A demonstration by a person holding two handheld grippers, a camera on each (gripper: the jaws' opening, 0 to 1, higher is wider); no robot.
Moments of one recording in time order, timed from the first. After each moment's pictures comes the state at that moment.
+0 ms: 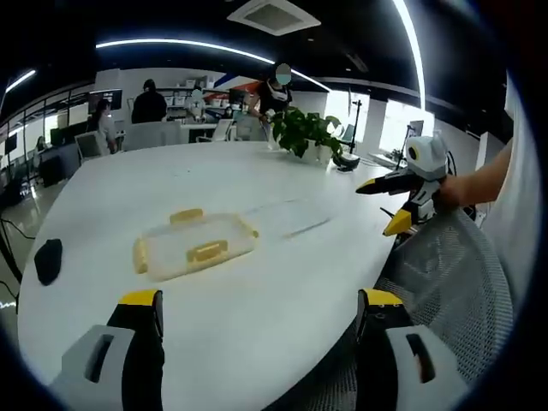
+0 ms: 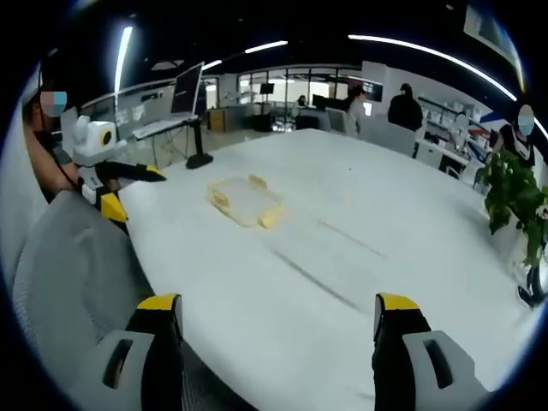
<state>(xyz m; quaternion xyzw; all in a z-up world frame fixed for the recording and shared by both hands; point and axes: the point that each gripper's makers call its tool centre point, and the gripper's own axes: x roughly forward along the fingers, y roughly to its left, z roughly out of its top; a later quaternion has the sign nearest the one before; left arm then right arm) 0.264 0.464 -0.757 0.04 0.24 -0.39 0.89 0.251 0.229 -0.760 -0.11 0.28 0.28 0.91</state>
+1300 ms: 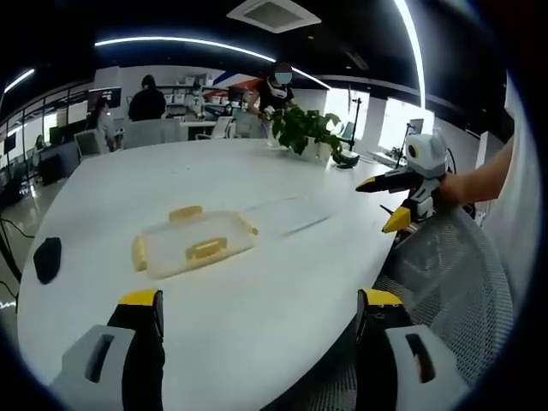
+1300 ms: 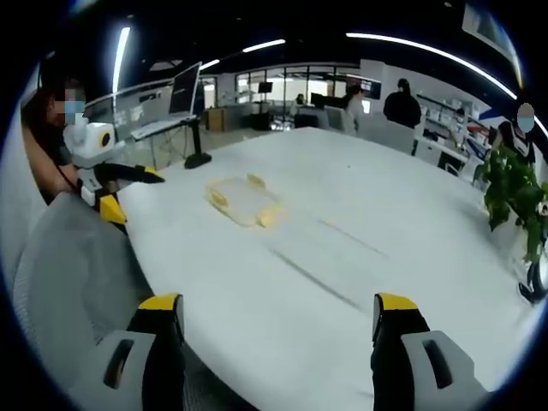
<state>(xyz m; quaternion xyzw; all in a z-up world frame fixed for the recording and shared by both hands) 0.264 0.463 -0.760 0.05 0.25 -0.39 0.88 0.252 0.225 -0.760 -0.10 0.29 0.28 0.91</state>
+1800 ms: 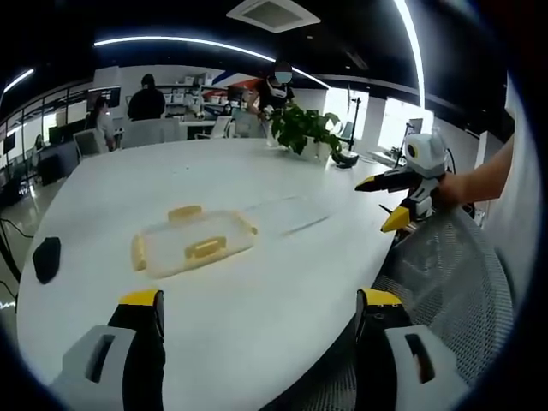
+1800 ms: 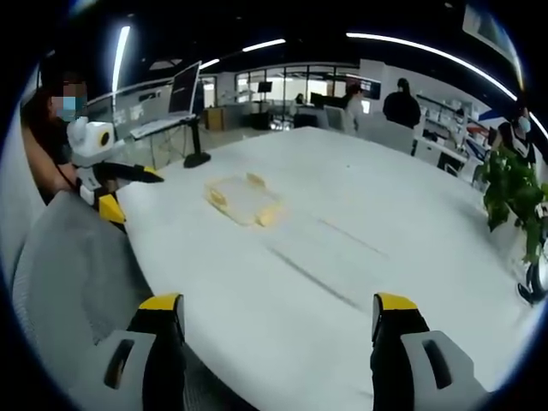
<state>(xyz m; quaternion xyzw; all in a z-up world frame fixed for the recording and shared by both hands) 0.263 0.461 -0.760 0.04 0.25 -0.40 0.88 0.252 0.223 -0.760 -0.10 0.29 0.28 0.91</state>
